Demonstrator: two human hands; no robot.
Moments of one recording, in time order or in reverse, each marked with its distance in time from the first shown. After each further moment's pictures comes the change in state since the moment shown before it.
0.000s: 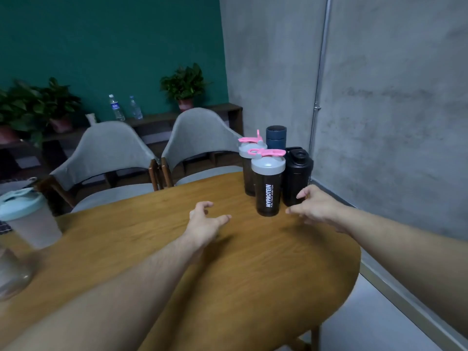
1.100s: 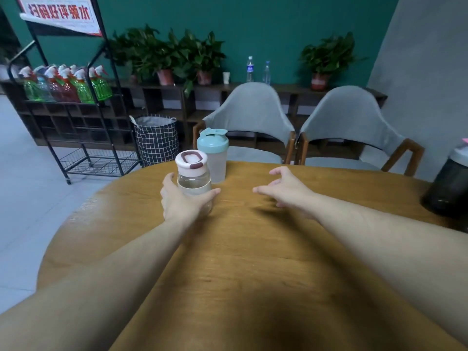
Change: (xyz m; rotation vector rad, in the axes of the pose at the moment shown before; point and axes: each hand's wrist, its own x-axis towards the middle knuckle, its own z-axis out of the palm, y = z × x) left_hand -0.047 -0.178 -0.355 -0.084 0.832 -0.067; right_hand -0.043 -0.256 0.382 -0.103 -0.418 -0.354
